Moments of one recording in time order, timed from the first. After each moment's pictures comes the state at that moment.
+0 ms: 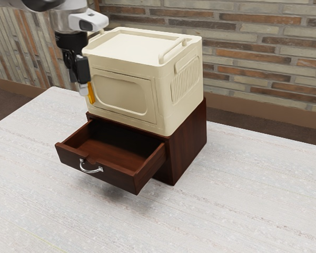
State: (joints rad) arm 0.03 -0.03 -0.12 -1.49 0.04 1.34 0.48
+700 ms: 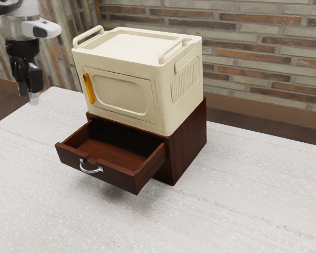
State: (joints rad) arm 0.27 -0.27 -0.14 -1.78 0.06 1.28 0.44
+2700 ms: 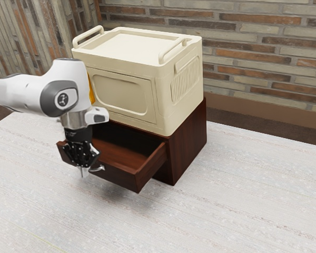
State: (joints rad) arm 0.12 -0.10 -0.14 -2.22 -0.08 1.88 0.01
